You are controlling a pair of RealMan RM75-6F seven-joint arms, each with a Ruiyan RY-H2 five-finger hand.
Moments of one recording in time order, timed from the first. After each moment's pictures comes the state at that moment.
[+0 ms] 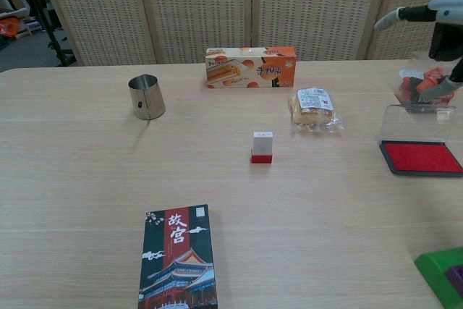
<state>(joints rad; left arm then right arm) 0.00 -0.97 -0.02 -1.77 1.45 1.49 -0.03 0.59 -1.17 0.27 -1.65 -1.21 0.90 -0.28</state>
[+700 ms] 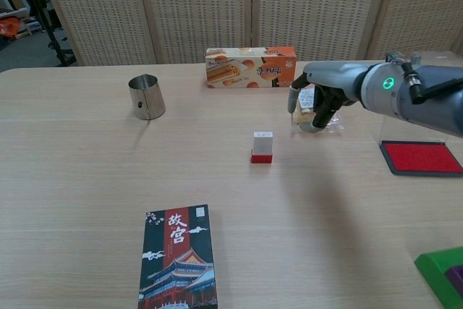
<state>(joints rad) -0.03 -0.96 -0.03 -1.76 1.39 1.42 -0.04 0.92 -1.60 0.29 -1.52 -0.54 0.95 -0.67</state>
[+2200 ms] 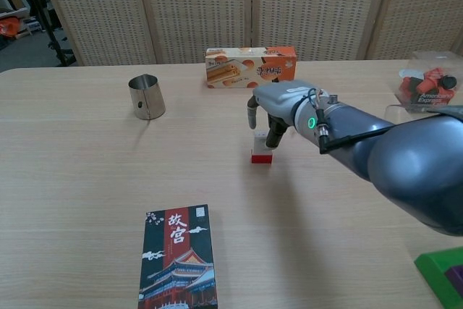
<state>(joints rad) -0.05 -0.94 -0.05 -1.75 1.34 1.38 -0.08 1.04 -1.90 0.26 -1.20 -0.61 1.01 -0.74</state>
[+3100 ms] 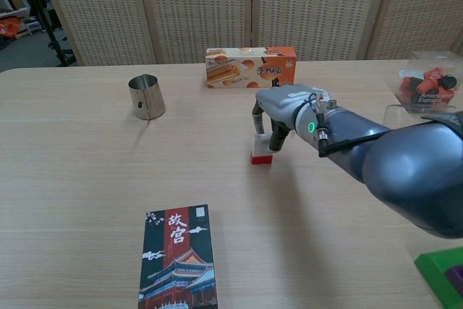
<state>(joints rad) -0.05 -0.94 -0.04 -1.75 1.34 1.37 -0.09 1.03 -1.93 0.28 -1.14 -0.62 0.98 -0.76</state>
